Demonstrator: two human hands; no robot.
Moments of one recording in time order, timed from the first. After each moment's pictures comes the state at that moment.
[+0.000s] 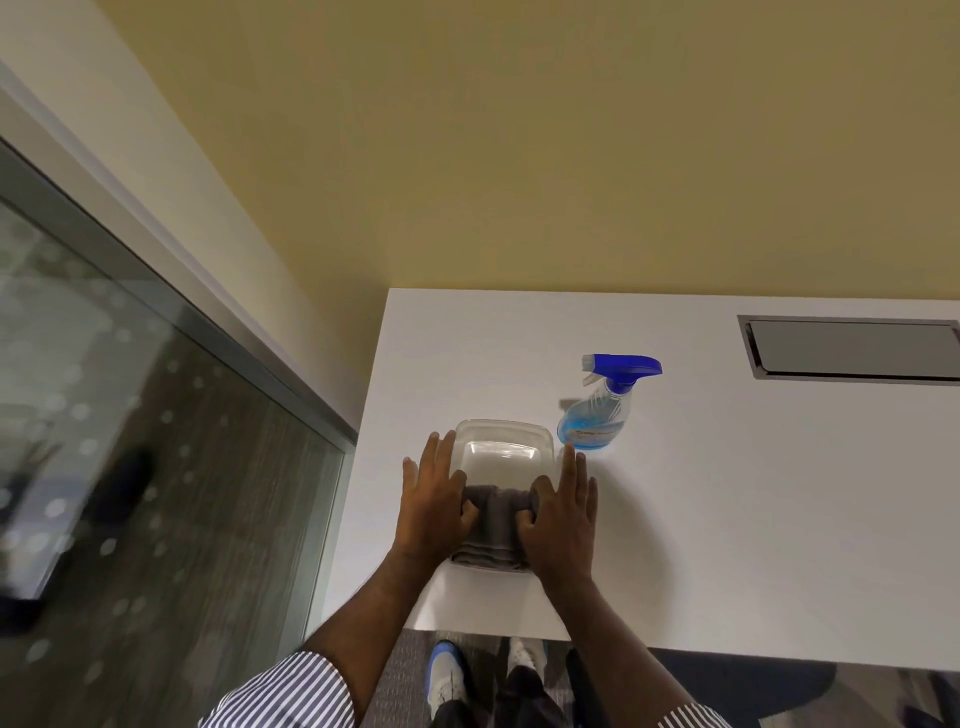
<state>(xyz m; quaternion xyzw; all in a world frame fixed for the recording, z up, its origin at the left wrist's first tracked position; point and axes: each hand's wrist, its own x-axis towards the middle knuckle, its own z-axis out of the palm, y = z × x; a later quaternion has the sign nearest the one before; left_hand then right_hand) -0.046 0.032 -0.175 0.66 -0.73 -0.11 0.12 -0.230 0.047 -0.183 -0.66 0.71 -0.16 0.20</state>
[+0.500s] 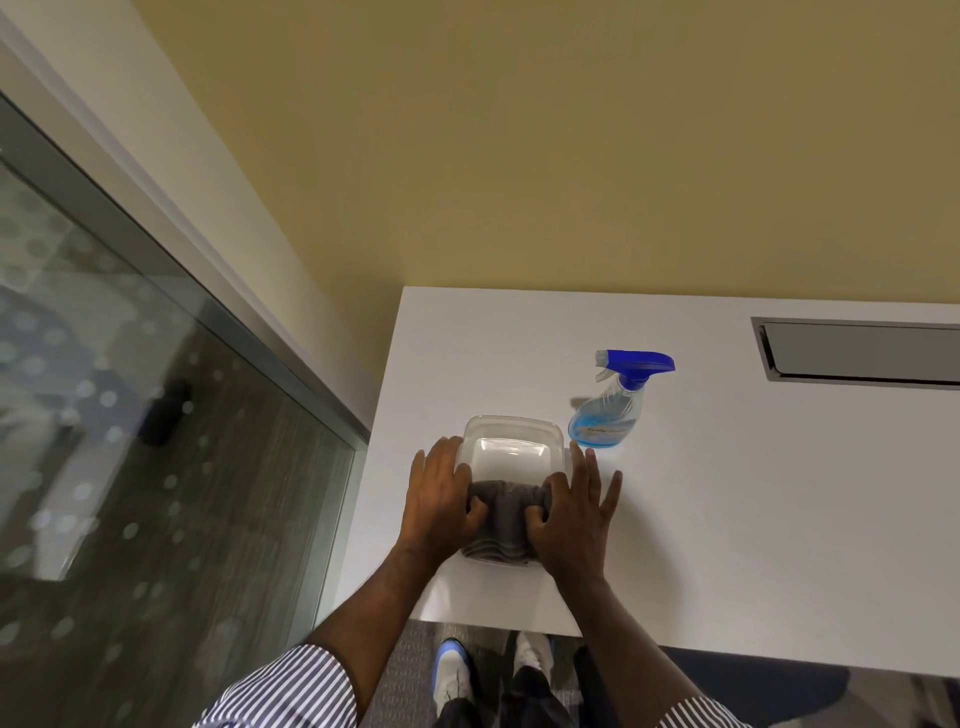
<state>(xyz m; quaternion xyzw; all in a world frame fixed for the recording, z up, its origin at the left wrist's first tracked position) -0.036 0.040 -0.167 0.63 -0.75 -0.08 0.20 -0.235 0.050 -0.186 -0.70 0.69 -0.17 0.10</state>
